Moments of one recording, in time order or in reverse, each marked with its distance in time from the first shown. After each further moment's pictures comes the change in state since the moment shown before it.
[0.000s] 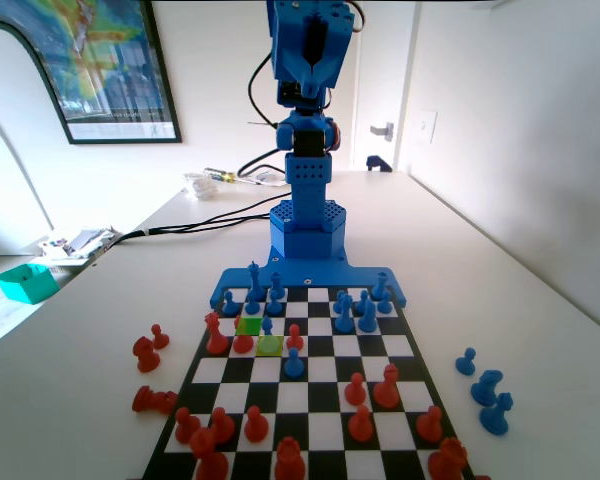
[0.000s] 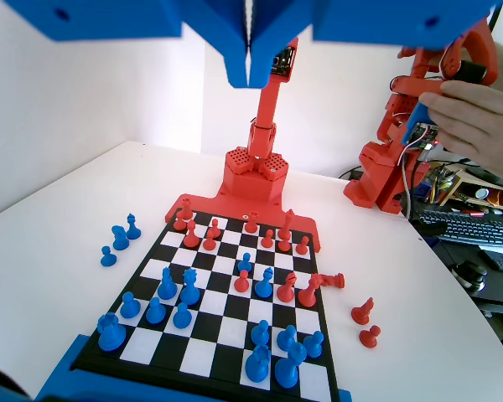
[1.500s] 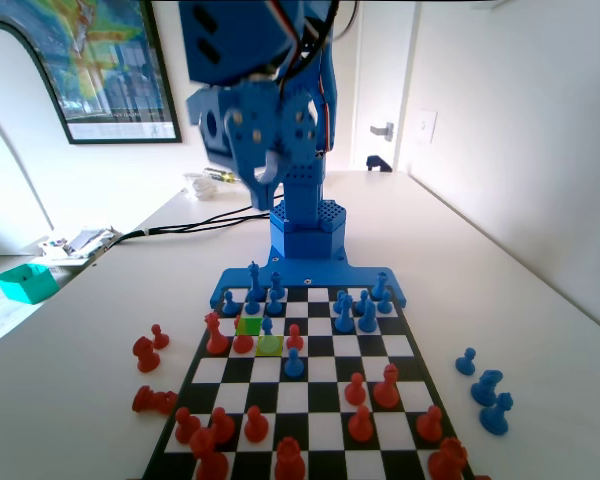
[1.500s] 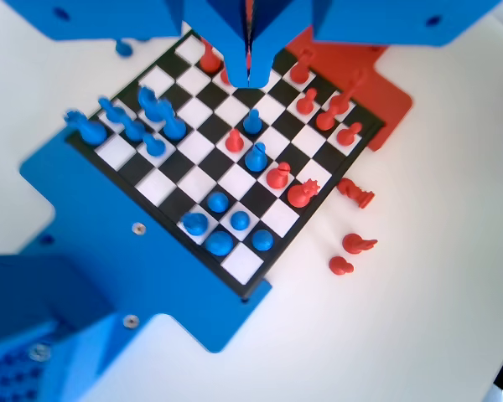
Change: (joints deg) arm 13.7 -66.3 -13.0 -8.8 -43.6
